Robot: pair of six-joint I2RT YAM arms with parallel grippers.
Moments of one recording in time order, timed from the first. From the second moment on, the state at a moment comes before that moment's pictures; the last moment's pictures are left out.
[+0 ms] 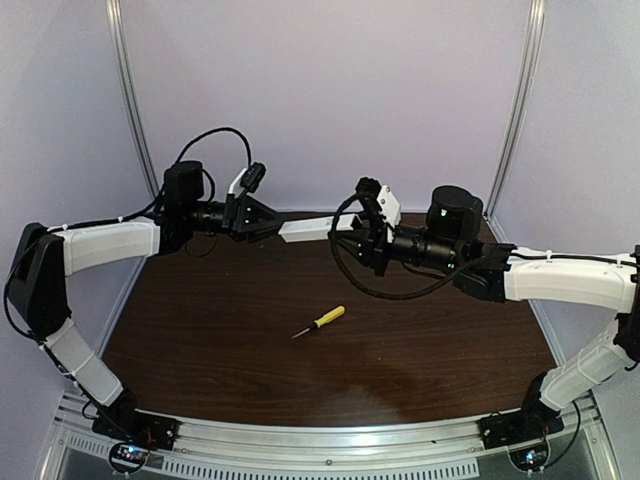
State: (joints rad) left arm -0.45 1.61 1.12 0.34 1.21 -0.76; right arm 0.87 1.39 0.98 0.38 -0.28 -0.18
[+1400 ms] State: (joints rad) left arm -0.45 1.63 1.12 0.34 1.22 -0.76; right arm 0.89 1.39 0.98 0.31 -0.19 -0.23
